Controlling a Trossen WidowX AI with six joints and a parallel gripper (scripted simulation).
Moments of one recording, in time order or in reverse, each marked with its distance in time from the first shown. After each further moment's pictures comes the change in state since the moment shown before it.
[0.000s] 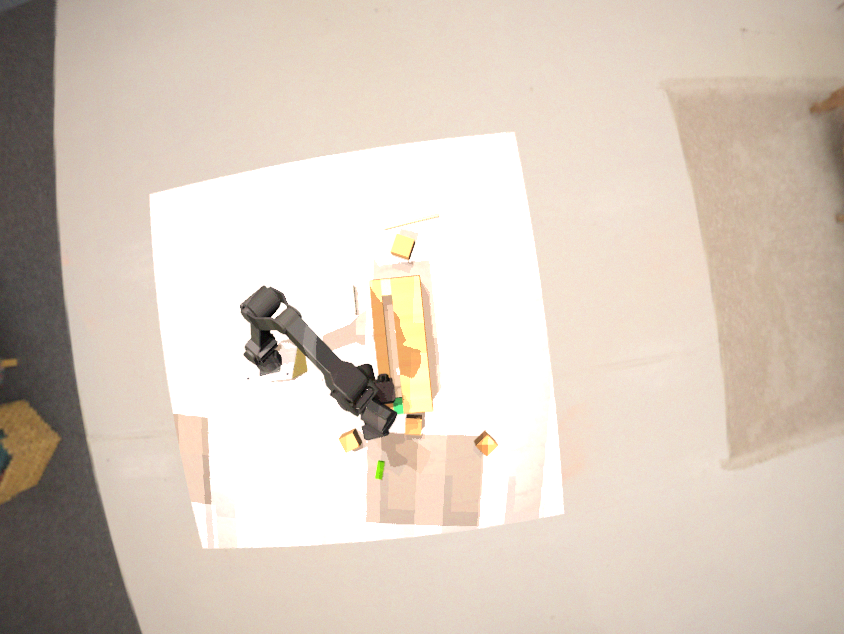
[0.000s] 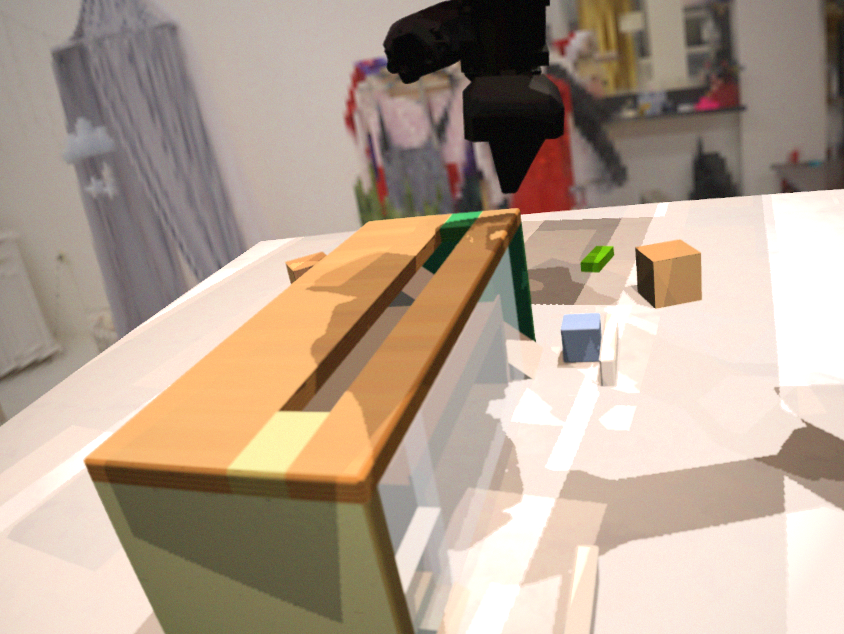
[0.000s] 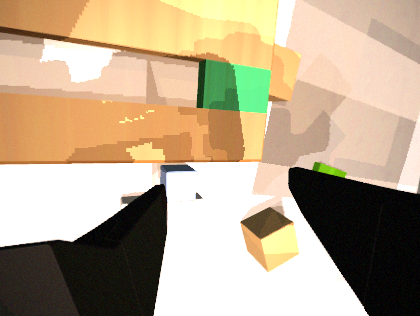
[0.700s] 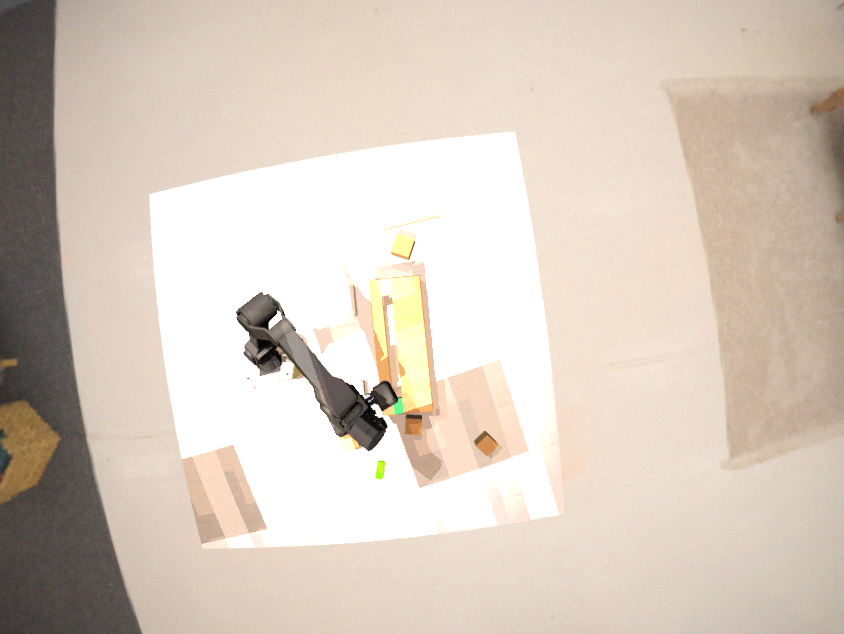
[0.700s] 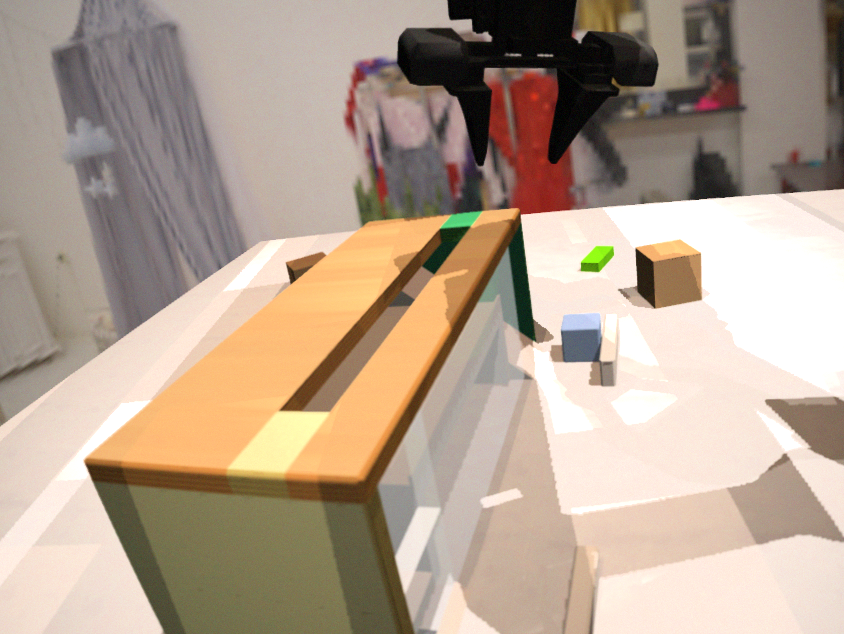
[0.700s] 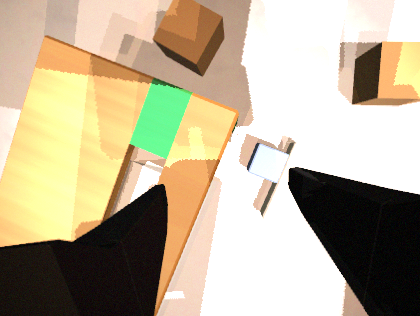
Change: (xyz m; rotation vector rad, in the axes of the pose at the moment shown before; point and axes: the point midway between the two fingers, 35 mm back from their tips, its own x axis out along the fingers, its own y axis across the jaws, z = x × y) arm -0.003 -0.012 -0.012 1.319 -0.055 0.144
